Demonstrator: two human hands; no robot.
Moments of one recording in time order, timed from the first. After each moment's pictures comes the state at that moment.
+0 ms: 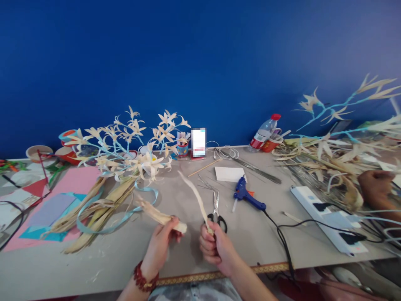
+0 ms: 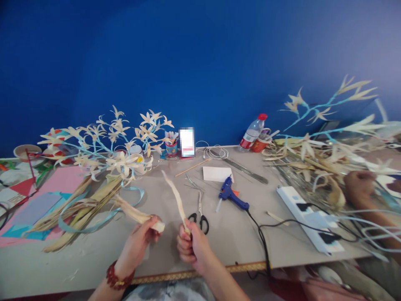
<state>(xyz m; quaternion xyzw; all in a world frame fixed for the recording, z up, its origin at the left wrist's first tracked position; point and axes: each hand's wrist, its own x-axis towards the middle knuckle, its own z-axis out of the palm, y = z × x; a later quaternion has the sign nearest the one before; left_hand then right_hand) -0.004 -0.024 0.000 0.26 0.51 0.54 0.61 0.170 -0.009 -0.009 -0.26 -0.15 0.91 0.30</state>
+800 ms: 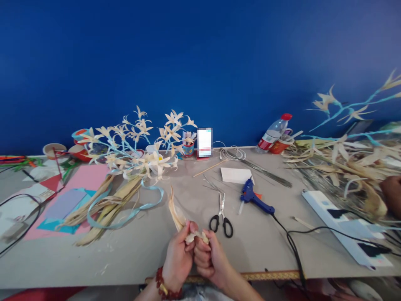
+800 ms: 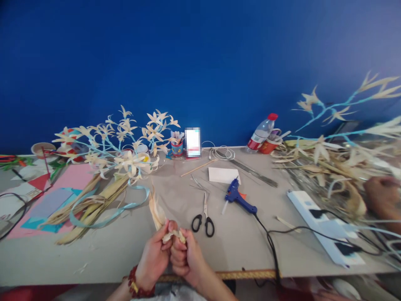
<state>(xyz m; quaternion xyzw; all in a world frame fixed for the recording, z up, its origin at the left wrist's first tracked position) 0.036 -0.036 -0.017 0.04 0.32 0.60 0.73 0.142 -0.029 -0.041 -0.18 -0.08 0.94 0.29</state>
